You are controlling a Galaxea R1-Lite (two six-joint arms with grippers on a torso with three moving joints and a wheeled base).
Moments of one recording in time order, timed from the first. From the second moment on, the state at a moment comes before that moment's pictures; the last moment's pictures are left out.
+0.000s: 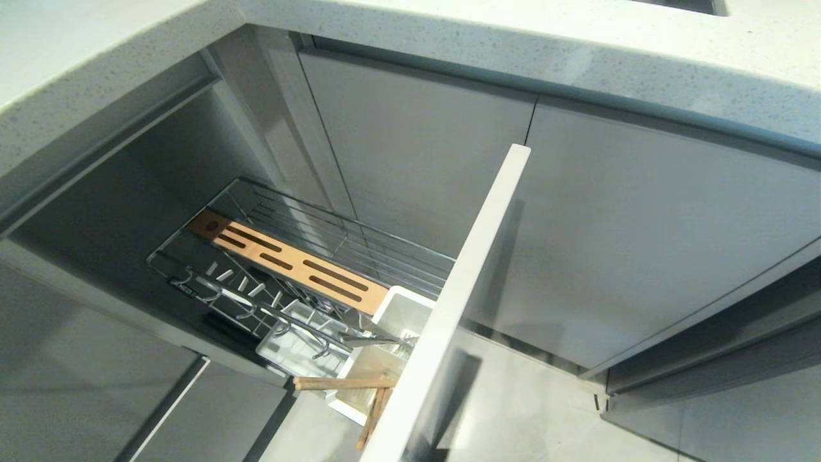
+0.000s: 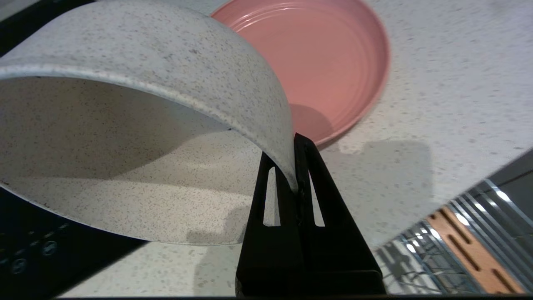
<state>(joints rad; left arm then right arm) 0.39 1.13 -1.96 0.91 0.26 -0.04 0.01 0.00 0.00 0.00 0.00 0.02</state>
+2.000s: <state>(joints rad) 0.40 1.36 -1.96 0.63 0.32 -0.03 0.01 0.00 0.00 0.00 0.00 0.02</state>
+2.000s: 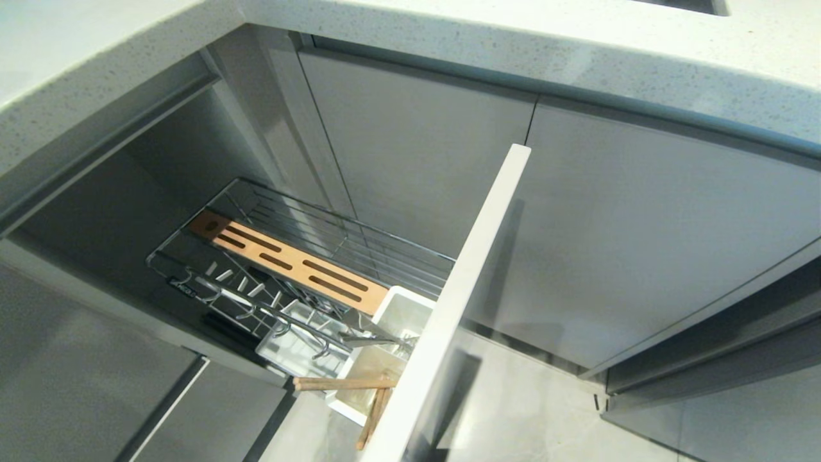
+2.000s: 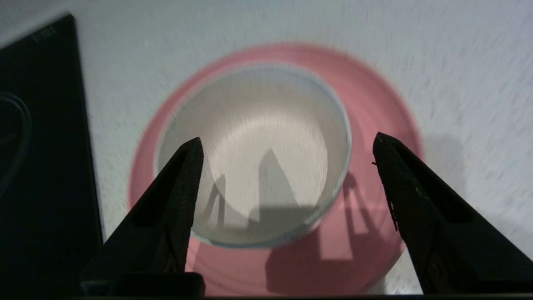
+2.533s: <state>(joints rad) 0.18 1.17 -1.89 0.34 0.30 -0.45 0.01 0.00 0.00 0.00 0.00 0.02</state>
